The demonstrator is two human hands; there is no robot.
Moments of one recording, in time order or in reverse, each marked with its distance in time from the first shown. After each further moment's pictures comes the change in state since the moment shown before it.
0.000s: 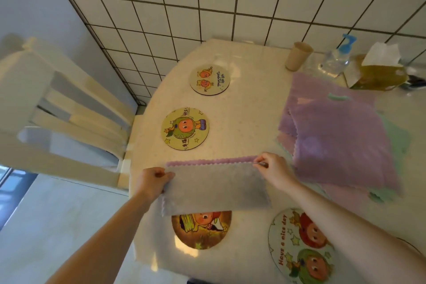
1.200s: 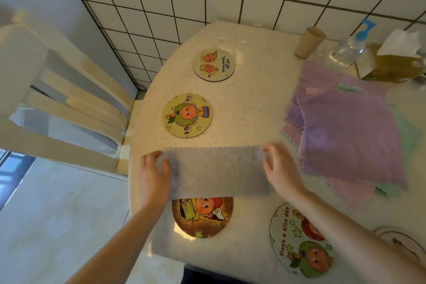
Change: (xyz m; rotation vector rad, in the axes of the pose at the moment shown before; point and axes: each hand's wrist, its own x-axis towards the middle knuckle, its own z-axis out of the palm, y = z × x) left_hand -0.035 -0.012 0.020 0.126 0.307 0.285; right_hand -0.025 -0.003 0.008 -0.065 0.151 -0.154
